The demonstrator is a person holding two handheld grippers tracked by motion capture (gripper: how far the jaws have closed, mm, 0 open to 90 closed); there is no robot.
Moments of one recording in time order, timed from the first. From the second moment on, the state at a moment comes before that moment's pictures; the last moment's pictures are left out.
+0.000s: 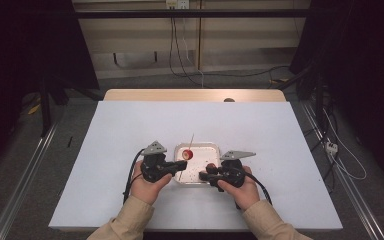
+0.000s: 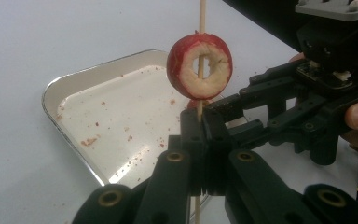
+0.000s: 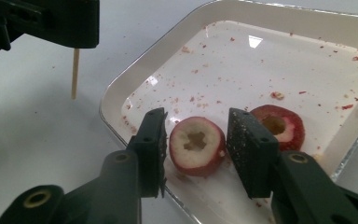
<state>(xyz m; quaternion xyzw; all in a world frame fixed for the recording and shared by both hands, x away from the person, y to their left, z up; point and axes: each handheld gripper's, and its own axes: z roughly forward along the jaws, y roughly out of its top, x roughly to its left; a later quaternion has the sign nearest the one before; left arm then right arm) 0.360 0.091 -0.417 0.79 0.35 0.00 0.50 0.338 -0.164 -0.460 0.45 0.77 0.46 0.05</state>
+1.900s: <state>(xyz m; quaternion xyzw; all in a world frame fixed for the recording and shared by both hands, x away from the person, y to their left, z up) 0.360 0.090 -0.417 0.80 0.34 -0.01 0.50 0.345 -0.175 -0.452 0.47 0.72 0.52 0.01</state>
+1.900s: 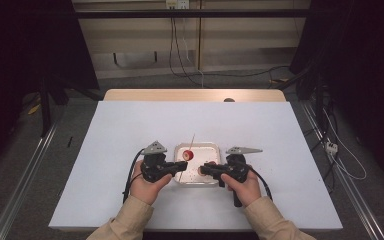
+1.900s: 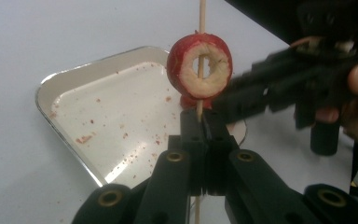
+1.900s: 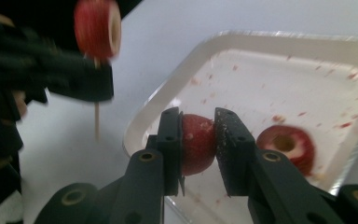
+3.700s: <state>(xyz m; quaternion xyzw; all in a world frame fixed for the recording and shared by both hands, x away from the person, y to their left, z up) 0.349 0.067 -0.425 0.83 0.31 -0.03 0.45 0.361 -0.184 -0.393 0.46 0.67 0.58 0.02</state>
